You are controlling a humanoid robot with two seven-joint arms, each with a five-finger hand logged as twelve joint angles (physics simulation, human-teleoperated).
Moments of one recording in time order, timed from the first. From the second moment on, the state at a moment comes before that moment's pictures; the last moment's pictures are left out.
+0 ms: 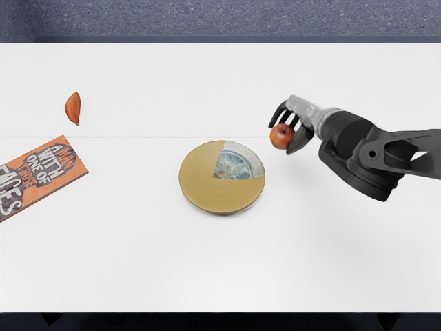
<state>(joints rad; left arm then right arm) -0.04 0.00 -0.23 -0.16 -0.06 -0.23 0.09 1.58 -0.54 -0.33 1.68 -0.62 -0.52 -0.61</state>
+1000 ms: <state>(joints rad) -0.04 0.00 -0.23 -0.16 -0.06 -0.23 0.09 1.63 -0.25 -0.33 1.55 -0.55 -0.53 -0.61</state>
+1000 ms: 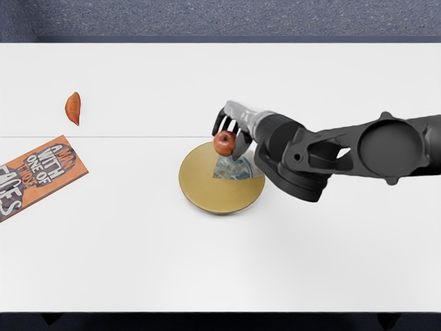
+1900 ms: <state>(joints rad) -0.04 0.00 -0.23 -0.16 -0.06 -0.23 0.09 1.38 -0.36 0.15 1.62 -0.48 -0.33 -0.61</state>
